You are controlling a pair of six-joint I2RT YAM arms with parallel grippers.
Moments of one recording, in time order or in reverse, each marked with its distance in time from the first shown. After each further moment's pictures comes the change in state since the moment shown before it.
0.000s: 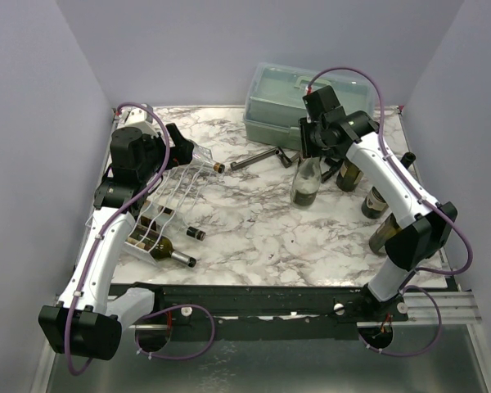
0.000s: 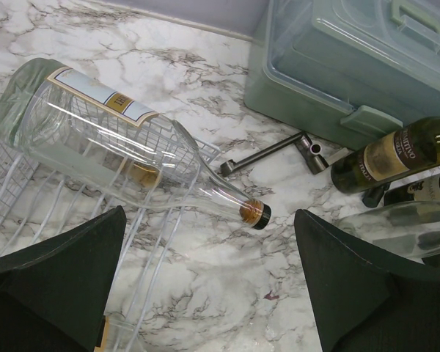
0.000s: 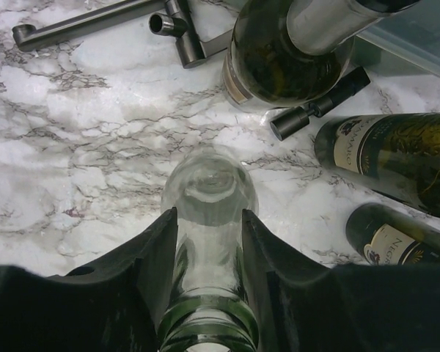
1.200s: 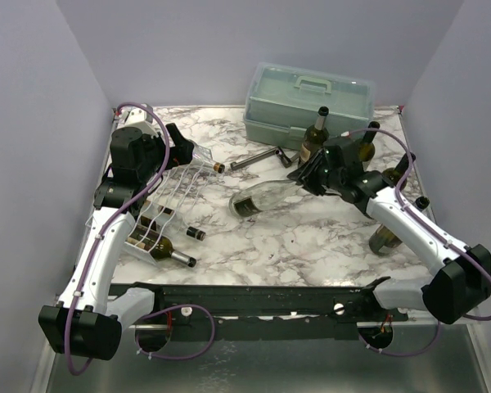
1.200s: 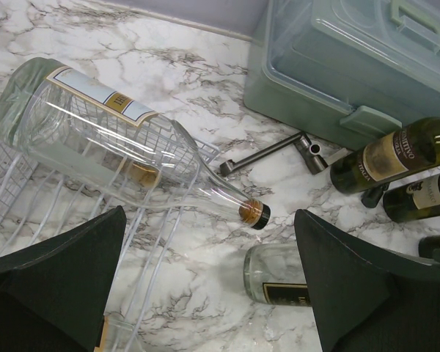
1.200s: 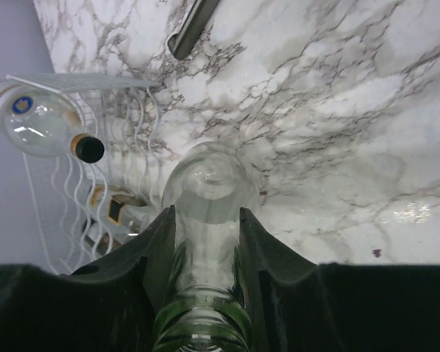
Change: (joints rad) left arm 0.000 0.000 0.000 0.000 0.000 -0.004; right arm -0.008 -0.407 -0.697 0.516 -0.259 0.746
